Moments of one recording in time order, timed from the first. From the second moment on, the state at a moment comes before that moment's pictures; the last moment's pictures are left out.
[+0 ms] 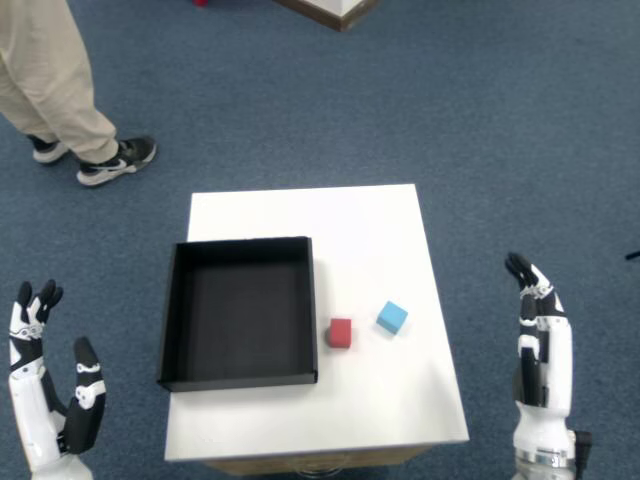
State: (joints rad) arm -0.12 -0.27 0.34 1.21 0.18 -1.53 -0.44
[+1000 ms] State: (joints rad) arm -0.12 -0.27 0.31 1.24 0.14 -1.53 -0.44
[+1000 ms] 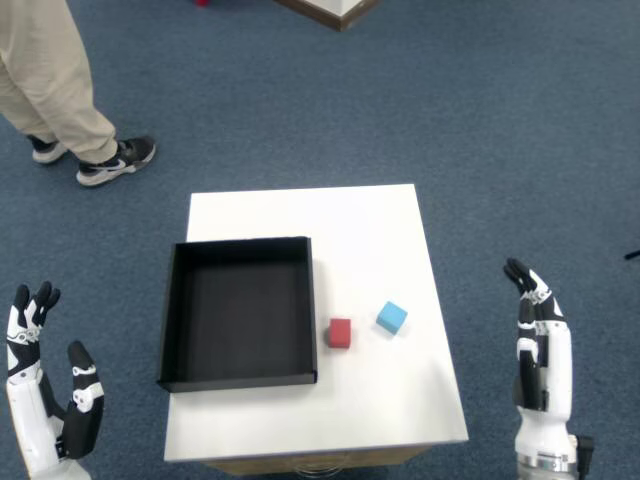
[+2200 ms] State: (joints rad) arm -0.09 -0.36 -0.06 0.85 -0.65 -1.25 -0.46
